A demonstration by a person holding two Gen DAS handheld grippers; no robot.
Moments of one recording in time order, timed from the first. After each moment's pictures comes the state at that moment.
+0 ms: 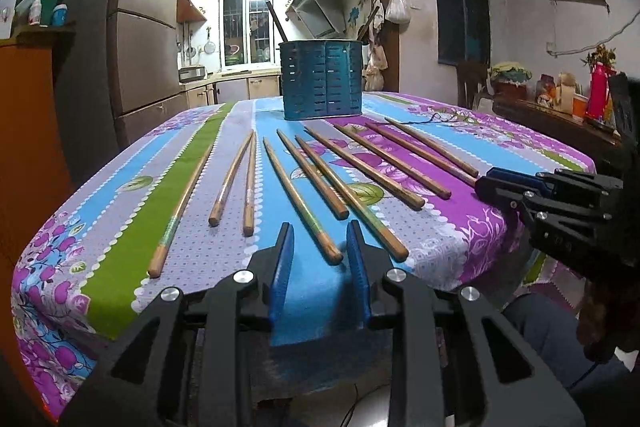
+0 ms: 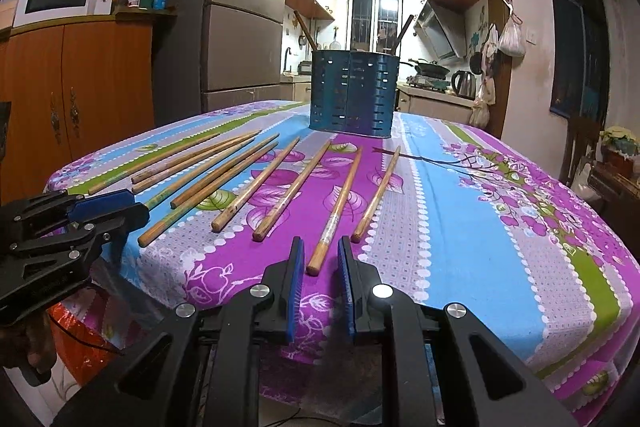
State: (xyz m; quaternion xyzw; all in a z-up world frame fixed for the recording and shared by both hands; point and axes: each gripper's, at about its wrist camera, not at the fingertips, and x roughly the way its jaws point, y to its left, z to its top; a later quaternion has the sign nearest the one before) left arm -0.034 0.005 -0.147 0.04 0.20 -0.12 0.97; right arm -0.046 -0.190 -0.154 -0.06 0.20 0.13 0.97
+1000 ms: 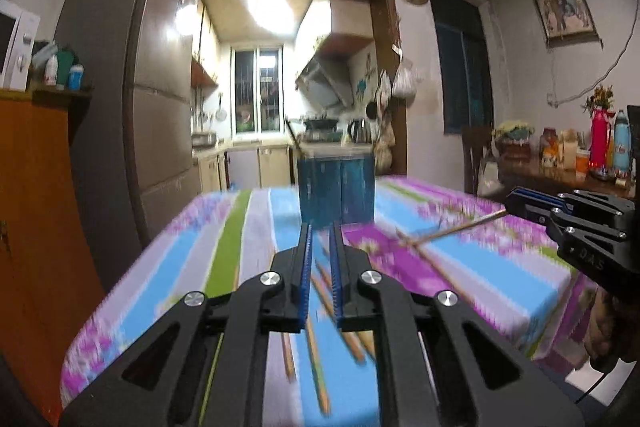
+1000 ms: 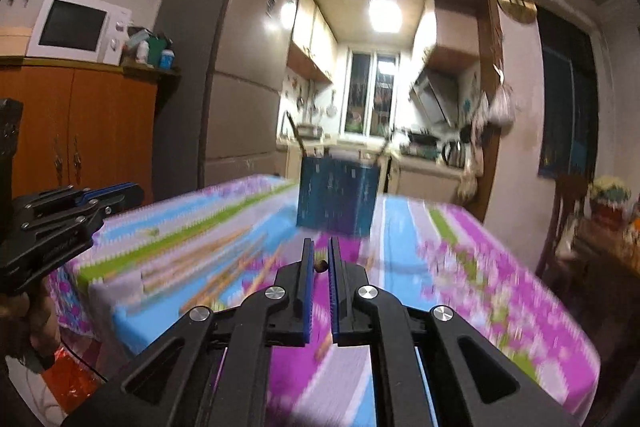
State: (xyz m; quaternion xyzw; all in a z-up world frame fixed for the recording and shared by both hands) left arm -0.030 0.014 -0.047 0.03 0.07 -0.11 0.99; right arm -0.054 -0.206 -0.053 -0.08 0.07 0.14 0.98
